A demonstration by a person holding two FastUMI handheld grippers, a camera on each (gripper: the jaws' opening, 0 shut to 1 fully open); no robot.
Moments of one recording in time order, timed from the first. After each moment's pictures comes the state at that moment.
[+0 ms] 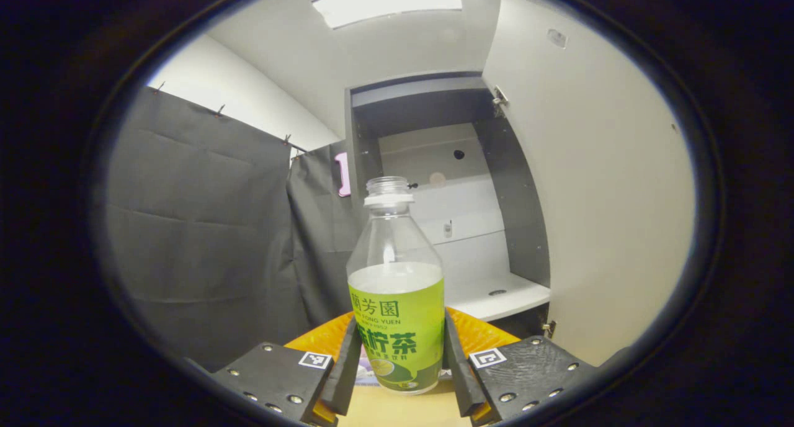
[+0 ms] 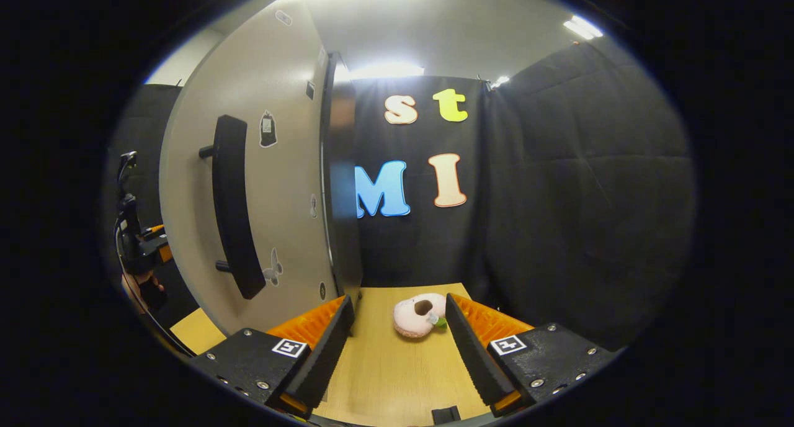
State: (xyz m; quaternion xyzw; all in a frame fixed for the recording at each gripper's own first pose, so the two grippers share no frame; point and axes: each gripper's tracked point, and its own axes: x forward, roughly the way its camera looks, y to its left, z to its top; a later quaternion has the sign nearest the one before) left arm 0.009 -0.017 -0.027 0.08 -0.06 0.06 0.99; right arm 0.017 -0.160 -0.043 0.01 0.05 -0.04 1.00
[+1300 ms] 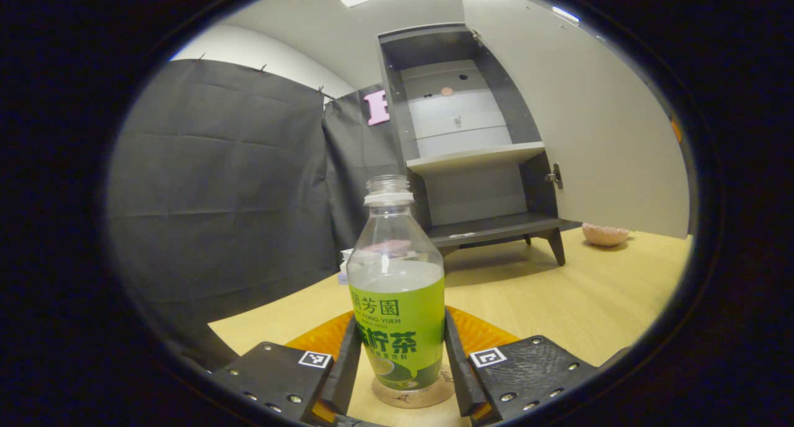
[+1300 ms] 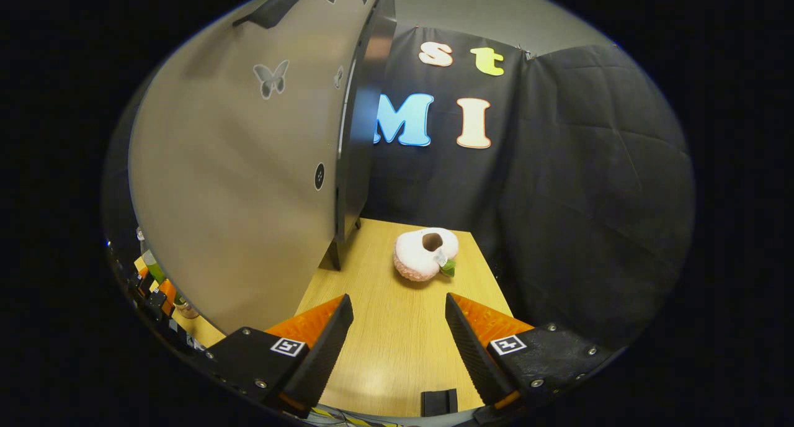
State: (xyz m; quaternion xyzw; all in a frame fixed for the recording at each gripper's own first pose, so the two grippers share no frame) left arm -0.111 0.010 -0.357 0.07 0.03 0.12 0.99; right arm 0.039 -0.143 -0.211 -0.06 0.17 -0.03 0.98
